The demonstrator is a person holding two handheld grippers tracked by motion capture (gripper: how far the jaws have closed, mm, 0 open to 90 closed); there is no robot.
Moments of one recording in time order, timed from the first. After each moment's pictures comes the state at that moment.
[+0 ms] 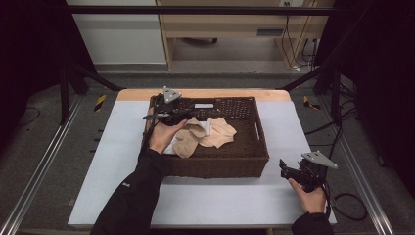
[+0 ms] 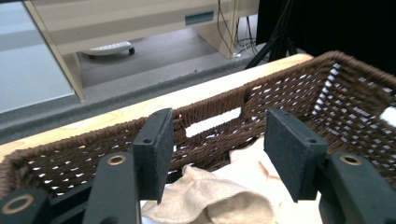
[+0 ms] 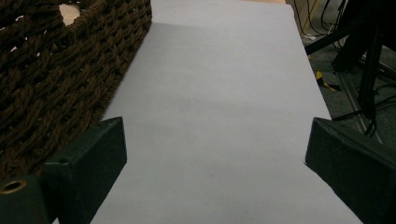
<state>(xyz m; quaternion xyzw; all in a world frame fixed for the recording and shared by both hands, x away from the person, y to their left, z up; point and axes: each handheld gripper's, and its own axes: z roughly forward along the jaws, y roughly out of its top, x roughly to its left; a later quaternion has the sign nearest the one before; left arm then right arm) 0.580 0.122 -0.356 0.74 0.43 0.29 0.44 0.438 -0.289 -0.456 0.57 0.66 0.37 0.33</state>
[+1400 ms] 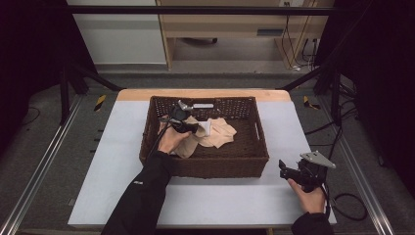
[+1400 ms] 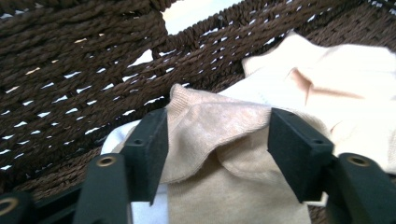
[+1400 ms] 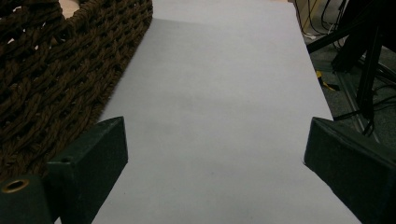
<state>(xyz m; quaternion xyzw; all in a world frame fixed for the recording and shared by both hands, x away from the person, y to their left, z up) 0.614 0.109 -0.428 0.82 0.42 0.22 0.32 0.438 -0.287 -0.457 0.57 0.66 0.36 0.33</state>
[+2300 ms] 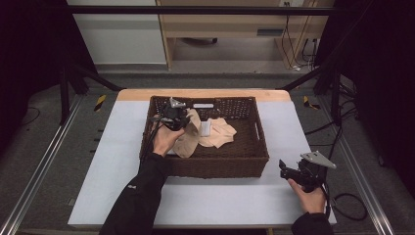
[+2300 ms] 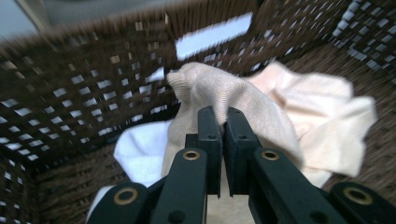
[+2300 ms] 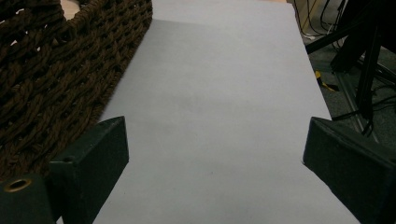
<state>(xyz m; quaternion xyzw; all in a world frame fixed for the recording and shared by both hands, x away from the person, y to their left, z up) 0.589 0.128 -0.391 0.78 0.43 0.22 0.40 0.437 -0.287 -0.456 0.57 0.66 0.36 0.33</state>
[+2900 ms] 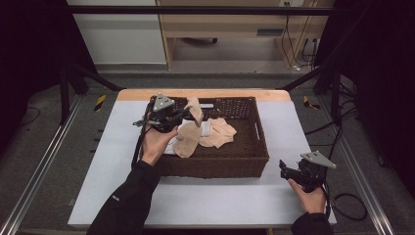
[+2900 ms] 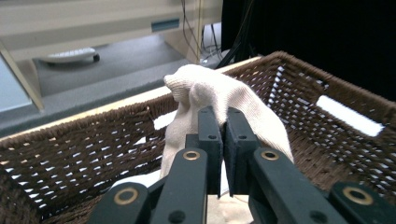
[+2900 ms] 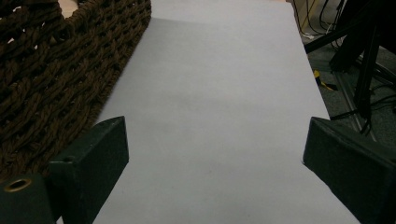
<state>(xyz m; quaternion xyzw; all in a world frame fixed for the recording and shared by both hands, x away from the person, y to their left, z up) 0.539 0.142 -0.342 0.73 0.38 0.24 0.51 0.437 -0.288 -0.456 0.57 0.67 0.35 0.33</state>
